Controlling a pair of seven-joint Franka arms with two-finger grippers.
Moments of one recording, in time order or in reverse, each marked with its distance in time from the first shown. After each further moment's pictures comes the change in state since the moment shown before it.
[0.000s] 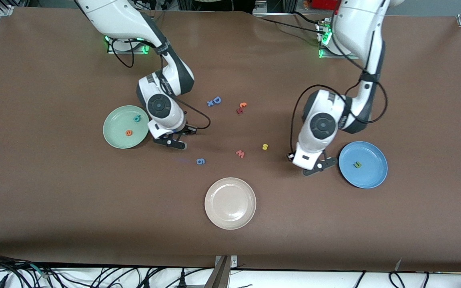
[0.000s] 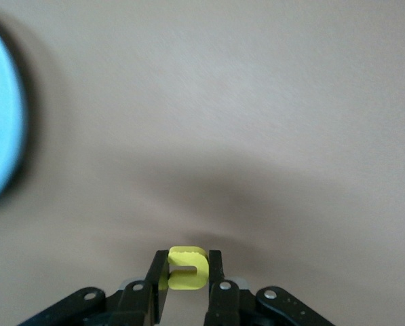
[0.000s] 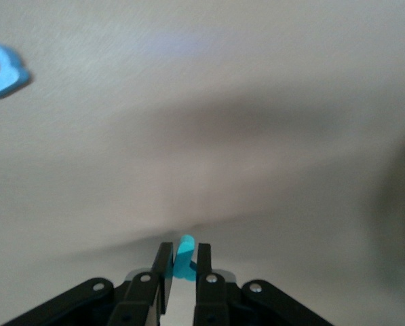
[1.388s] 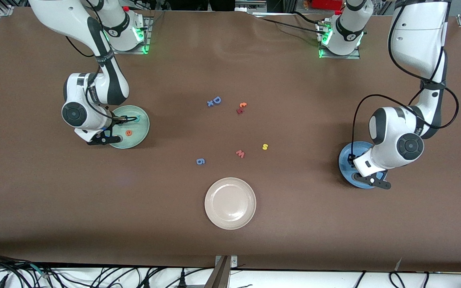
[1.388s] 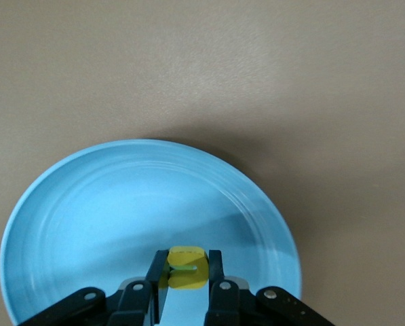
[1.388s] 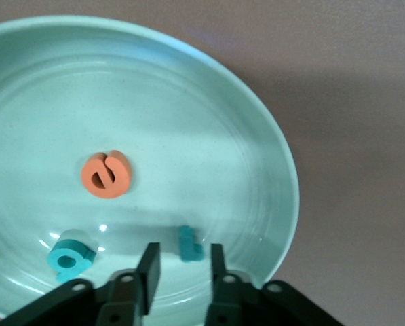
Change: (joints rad) left arm 0.320 0.051 -0.001 -0.047 0.001 0.093 0.941; right arm -0.010 -0.126 -0.389 -0.295 0.000 -0.044 -0.713
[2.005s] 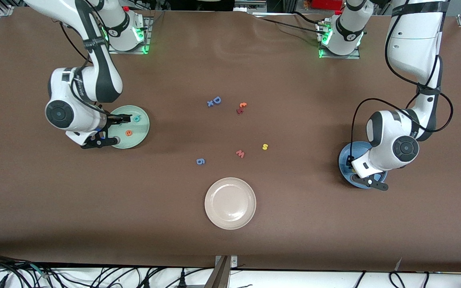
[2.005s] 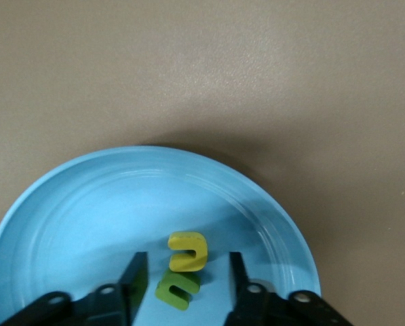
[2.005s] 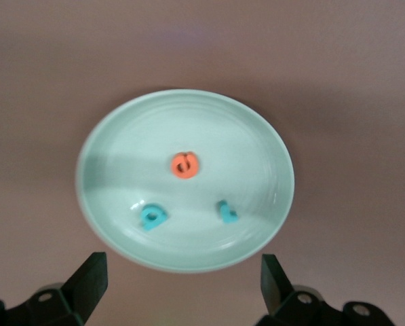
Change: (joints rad) left arm 0.004 0.021 -0.005 0.004 -0.002 0.029 0.013; right arm 0.020 -0.087 0.000 0.255 0.000 -0.356 0.000
